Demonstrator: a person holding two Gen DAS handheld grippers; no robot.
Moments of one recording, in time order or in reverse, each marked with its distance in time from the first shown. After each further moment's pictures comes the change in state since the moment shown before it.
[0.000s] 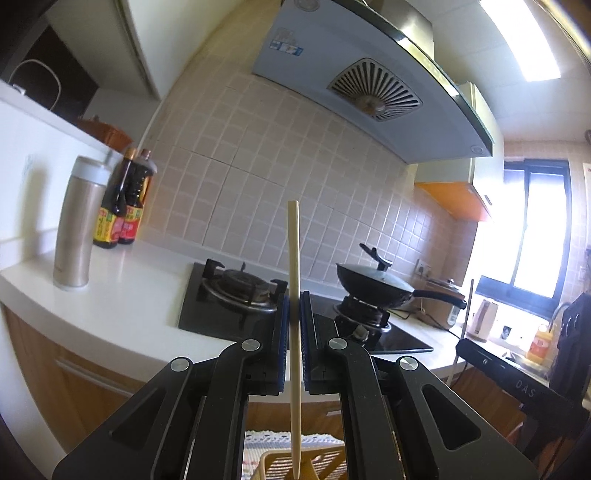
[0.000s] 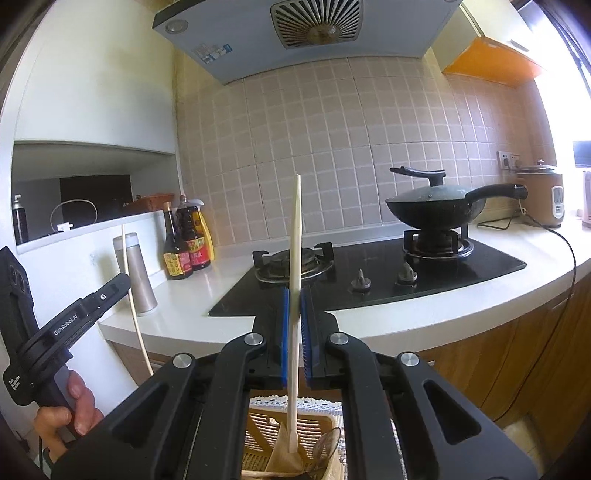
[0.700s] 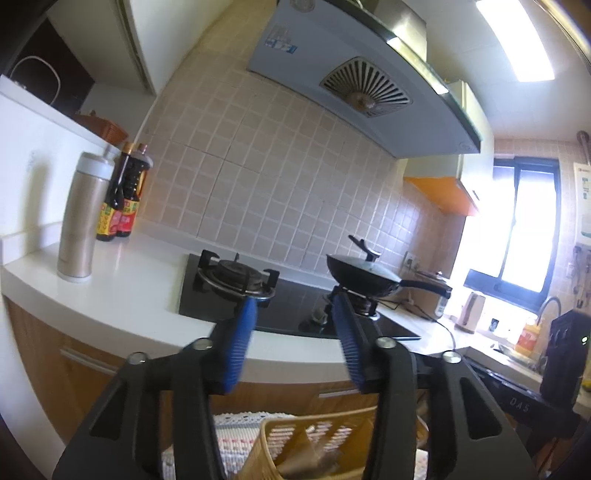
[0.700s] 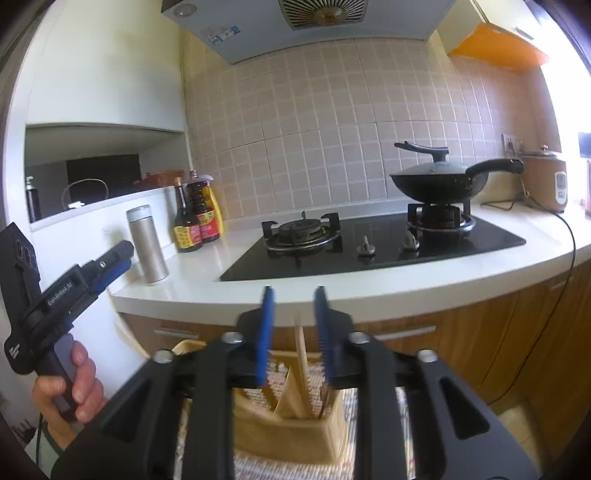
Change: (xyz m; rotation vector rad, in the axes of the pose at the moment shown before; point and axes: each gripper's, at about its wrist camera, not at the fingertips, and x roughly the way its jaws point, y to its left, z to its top) left arm -0.036 0.005 0.004 -0.001 0.041 -0.057; right arm -0.036 -0.001 -0.023 0.007 0.095 0.035
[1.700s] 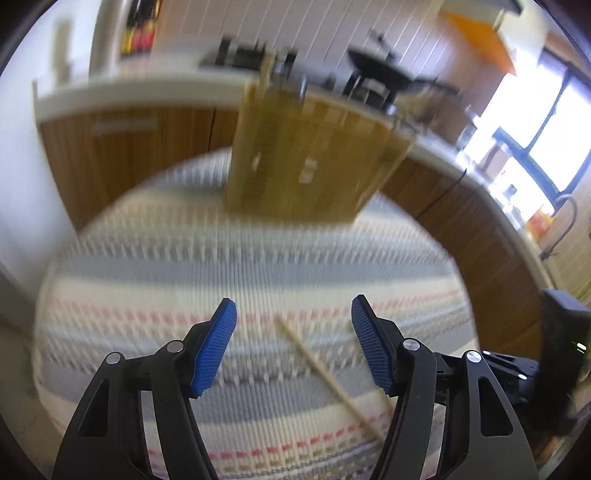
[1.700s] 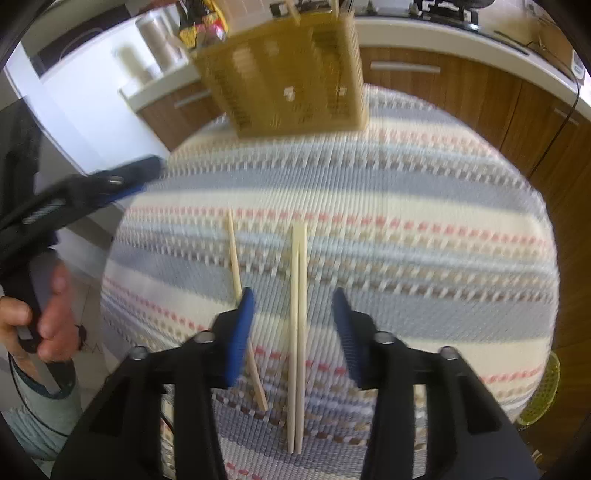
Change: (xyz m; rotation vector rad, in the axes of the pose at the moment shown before) left arm -0.080 -0.035 -0.154 -0.064 0.807 0.160; right arm -0.092 0.027 -0.185 0.043 0.789 0.024
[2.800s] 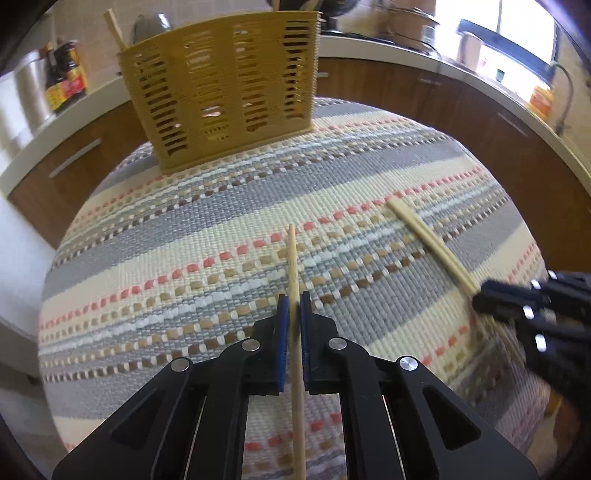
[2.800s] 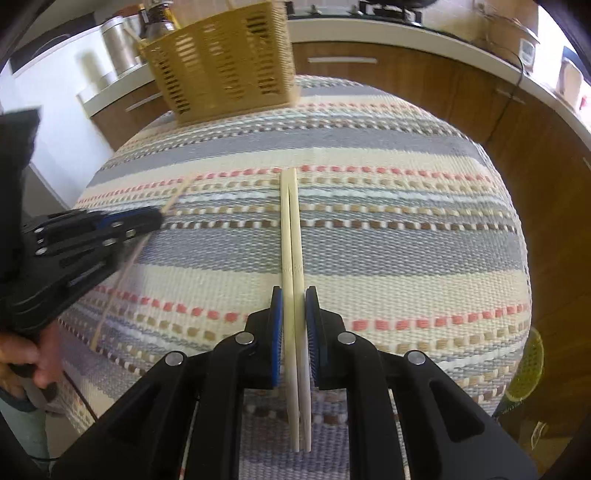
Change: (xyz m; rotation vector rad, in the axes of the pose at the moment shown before) left arm 0.050 -0.050 -0.046 0.389 0.110 0.091; right arm 0.002 -0.028 -0.053 0.096 -0.085 -0.185
